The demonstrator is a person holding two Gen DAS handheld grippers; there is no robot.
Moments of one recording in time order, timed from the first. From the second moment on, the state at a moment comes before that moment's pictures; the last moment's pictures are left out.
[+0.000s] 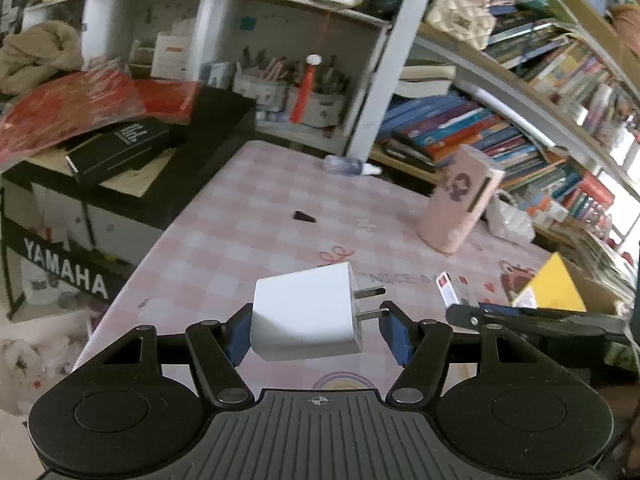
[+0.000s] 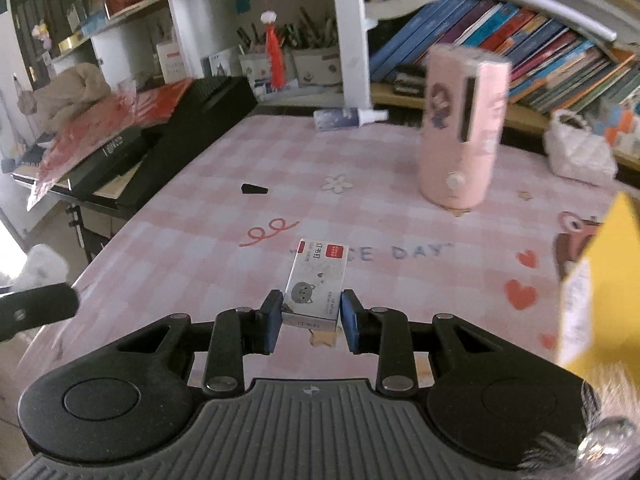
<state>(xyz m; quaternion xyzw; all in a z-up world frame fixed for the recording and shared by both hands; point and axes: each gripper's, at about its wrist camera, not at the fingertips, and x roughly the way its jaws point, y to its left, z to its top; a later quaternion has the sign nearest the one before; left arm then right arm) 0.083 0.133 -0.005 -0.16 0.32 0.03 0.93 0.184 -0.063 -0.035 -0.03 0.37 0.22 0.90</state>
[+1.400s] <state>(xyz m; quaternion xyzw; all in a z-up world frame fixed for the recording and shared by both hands) -0.061 0.096 0.000 -0.11 0.33 -0.10 0.93 -0.045 -0.113 -0.024 0.02 0.36 0.11 0.93</state>
